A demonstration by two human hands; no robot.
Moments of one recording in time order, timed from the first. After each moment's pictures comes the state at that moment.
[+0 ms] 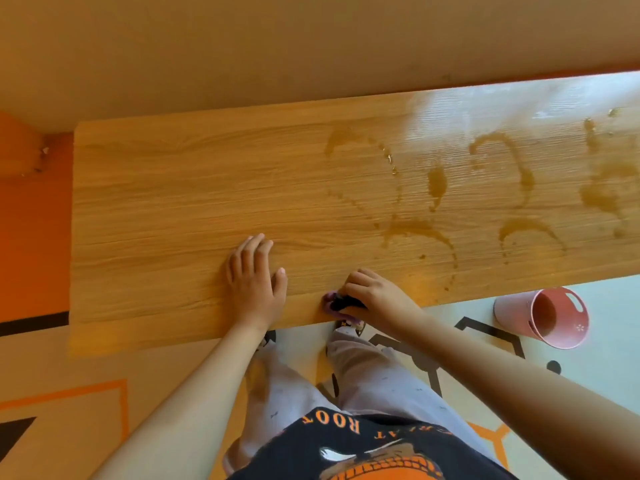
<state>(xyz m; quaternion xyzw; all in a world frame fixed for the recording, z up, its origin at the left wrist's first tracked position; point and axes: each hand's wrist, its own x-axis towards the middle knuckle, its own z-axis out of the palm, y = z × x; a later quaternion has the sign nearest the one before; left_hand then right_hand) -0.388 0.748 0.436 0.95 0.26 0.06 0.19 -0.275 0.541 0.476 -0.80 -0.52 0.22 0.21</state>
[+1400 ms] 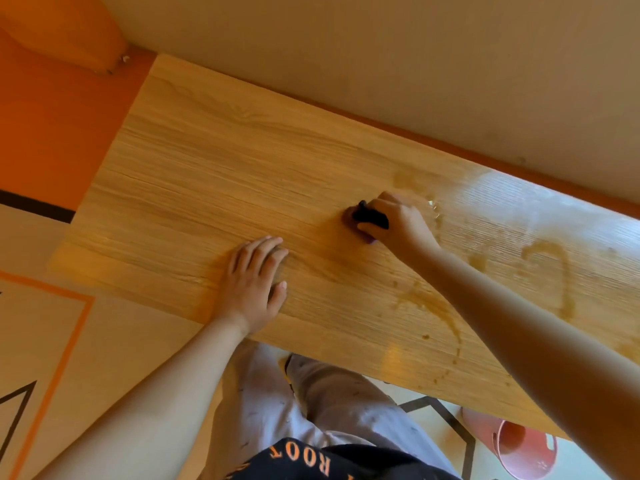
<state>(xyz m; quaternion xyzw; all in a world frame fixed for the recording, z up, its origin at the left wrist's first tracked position) -0.386 0.745 0.437 0.94 0.27 0.03 0.18 -0.109 0.656 0.475 -0.80 -0.54 0.20 0.19</state>
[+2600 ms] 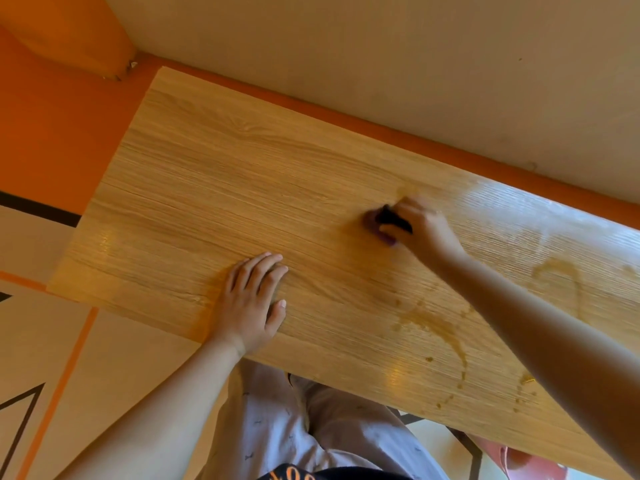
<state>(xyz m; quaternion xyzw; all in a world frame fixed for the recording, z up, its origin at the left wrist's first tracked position) -0.384 0.748 0.437 0.94 0.28 0.02 0.18 -0.066 0.656 0.473 -0.76 -0.60 0.15 0.18</state>
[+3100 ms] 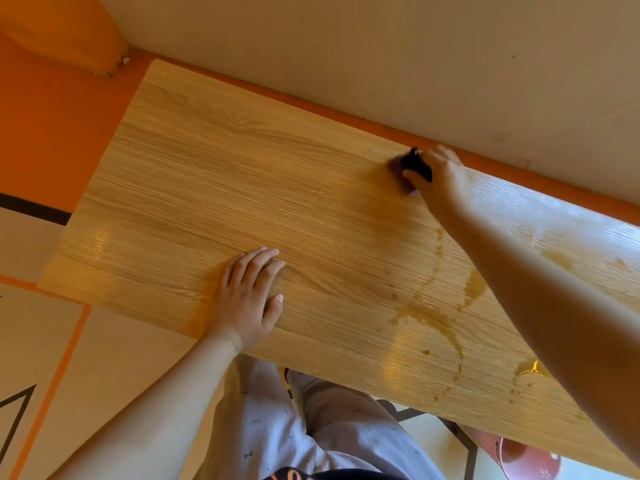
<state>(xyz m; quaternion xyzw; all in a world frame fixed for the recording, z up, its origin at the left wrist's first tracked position) -0.386 0.747 0.436 0.94 0.27 0.02 0.18 -0.015 0.687 0.468 -0.86 -0.47 0.08 0.19</state>
